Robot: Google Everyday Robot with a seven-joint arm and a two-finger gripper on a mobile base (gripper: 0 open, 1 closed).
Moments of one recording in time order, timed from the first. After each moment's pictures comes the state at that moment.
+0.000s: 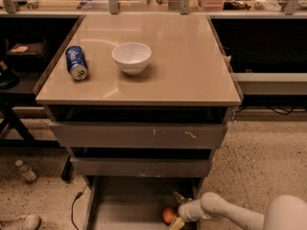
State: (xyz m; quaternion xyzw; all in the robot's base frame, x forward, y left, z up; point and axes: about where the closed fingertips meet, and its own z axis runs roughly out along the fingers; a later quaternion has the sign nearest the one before) arm 0.473 -0.086 0.144 -0.54 0.75 0.25 0.30
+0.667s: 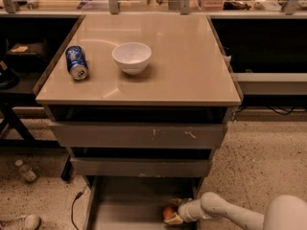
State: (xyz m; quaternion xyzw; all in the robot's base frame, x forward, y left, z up) arm 0.473 -0.086 0.144 -0.54 0.75 0.25 0.30
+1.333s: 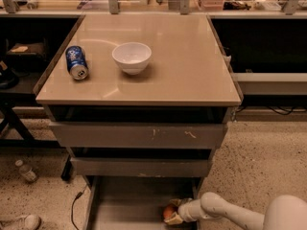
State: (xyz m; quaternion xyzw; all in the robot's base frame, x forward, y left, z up) arm 0.473 -0.086 0.144 -0.54 0.75 0.25 0.30
